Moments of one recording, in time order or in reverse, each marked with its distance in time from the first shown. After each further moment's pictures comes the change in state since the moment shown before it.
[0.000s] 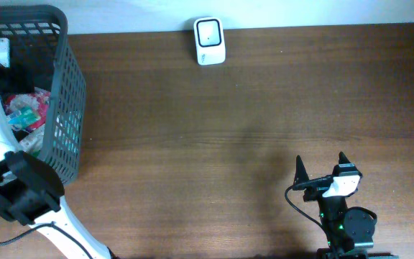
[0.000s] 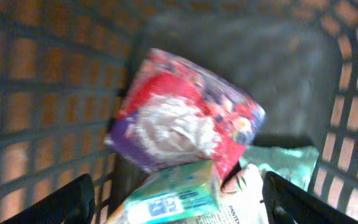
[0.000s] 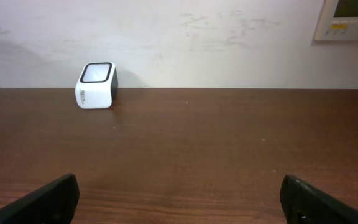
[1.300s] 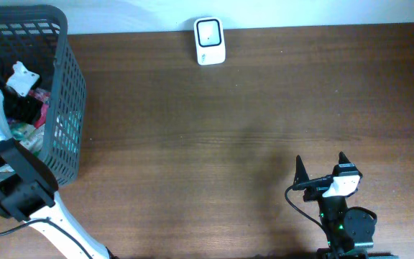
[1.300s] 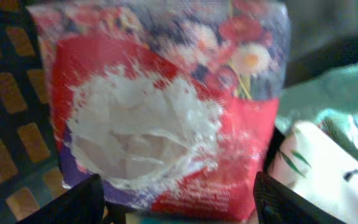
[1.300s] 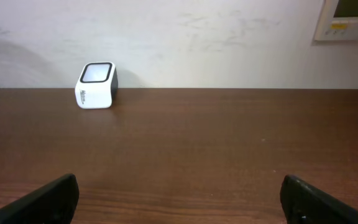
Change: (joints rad) left arm 0.056 0.067 -0.168 0.090 0.045 0.476; right arm 0.000 0.000 0.000 0.000 0.000 0.000
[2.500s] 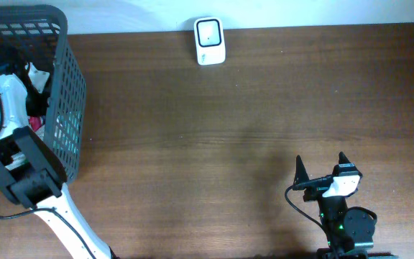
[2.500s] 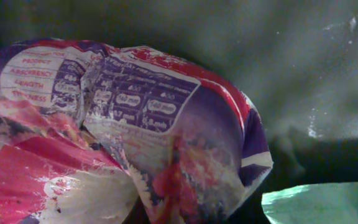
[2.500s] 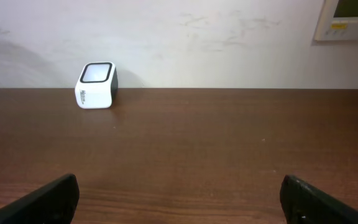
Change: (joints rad) left arm -0.080 0.095 -0.009 0.069 -0.153 -0.309; right arm 0.000 0.000 0.000 0.000 0.000 0.000
